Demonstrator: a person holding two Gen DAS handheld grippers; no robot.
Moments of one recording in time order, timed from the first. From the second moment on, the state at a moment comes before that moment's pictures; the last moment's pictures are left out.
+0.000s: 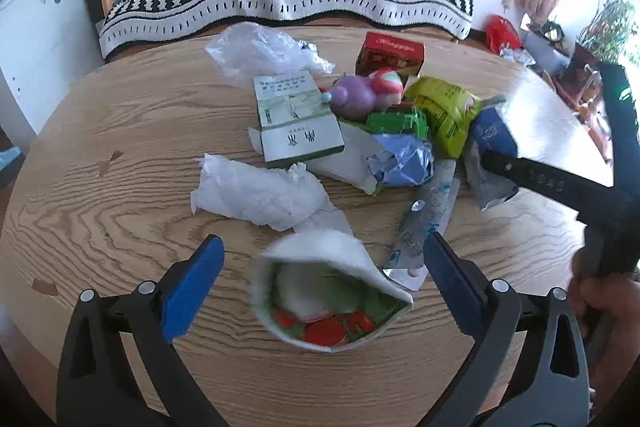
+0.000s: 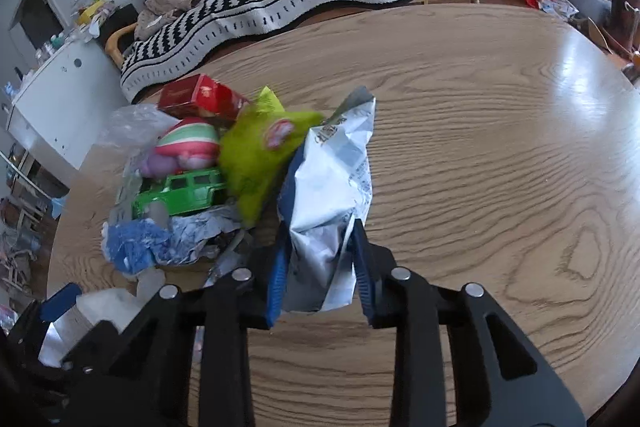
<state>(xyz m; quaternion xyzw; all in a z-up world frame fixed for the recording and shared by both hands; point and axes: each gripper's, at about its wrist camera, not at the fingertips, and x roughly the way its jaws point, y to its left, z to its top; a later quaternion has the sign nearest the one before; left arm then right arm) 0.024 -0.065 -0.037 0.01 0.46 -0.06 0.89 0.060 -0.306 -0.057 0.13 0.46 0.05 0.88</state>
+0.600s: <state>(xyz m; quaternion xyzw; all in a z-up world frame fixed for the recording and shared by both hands) 0.018 -0.041 -0.033 -0.02 0.46 -0.07 0.88 -0.008 -0.338 -0.010 0.12 0.41 0.05 0.90</state>
